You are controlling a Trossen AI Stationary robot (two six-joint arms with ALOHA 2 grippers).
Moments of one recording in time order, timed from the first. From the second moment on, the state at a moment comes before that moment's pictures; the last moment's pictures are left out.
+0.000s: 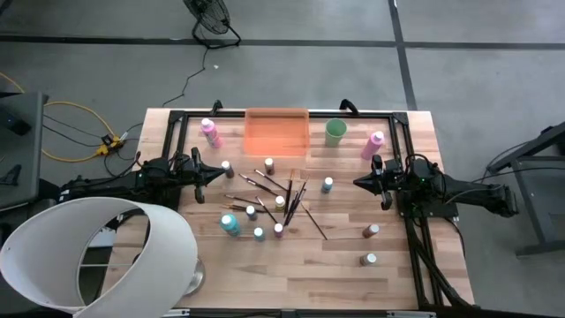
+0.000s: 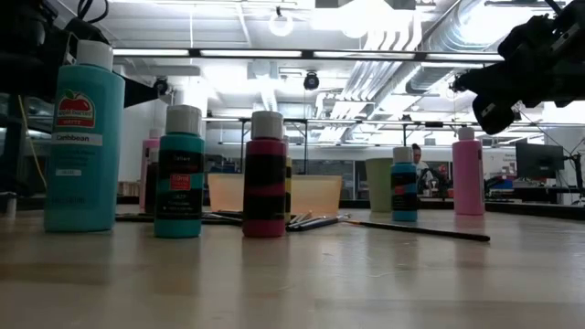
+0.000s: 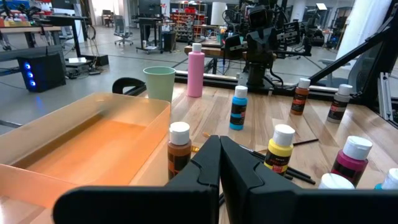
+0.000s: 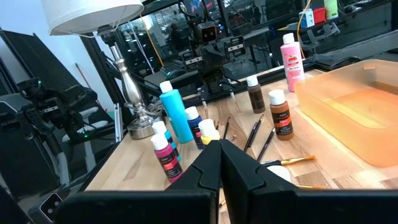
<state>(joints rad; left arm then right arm) 0.14 0.04 0.03 0.00 -0.09 -0.06 -0.18 0.06 0.01 0.06 -0.21 0.34</state>
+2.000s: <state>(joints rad) 0.14 0.04 0.03 0.00 -0.09 -0.06 -0.02 0.61 0.11 -0.01 0.12 0.26</state>
